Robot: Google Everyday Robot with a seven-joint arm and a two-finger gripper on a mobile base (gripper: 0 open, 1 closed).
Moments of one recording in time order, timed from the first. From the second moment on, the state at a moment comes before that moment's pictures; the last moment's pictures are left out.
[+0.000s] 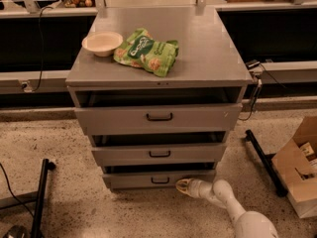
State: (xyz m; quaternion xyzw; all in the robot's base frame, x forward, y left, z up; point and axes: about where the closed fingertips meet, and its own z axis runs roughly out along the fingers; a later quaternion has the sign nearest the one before) arm 0.663 -0.139 0.116 -0.62 0.61 0.09 0.48
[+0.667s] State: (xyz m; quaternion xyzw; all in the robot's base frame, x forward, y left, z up) arm 0.657 -0.145 0.114 -0.62 0.60 0.11 0.50
